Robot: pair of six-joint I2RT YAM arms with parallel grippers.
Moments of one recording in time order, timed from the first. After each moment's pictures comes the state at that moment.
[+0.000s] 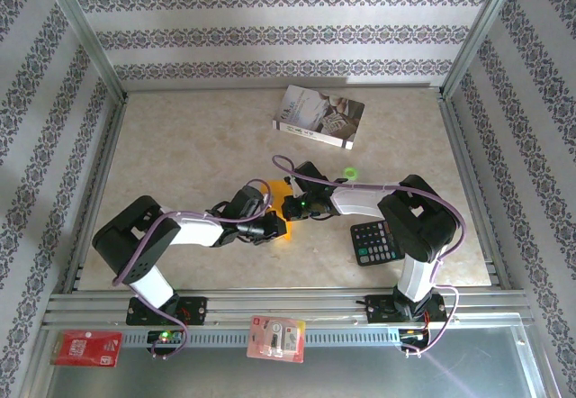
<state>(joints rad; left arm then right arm) -0.69 1.65 0.57 0.27 0.45 -1.04 0.70 1.81 0.93 -0.16 -0.30 0.53</state>
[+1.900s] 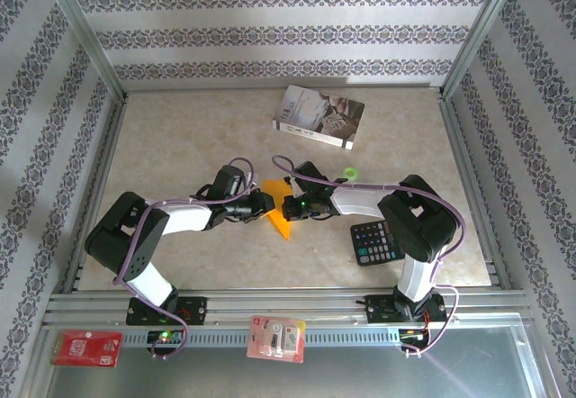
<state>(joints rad) -0.49 1.62 0.64 0.23 0.52 -0.94 0.70 1.81 0.93 -0.16 -0.30 0.53</state>
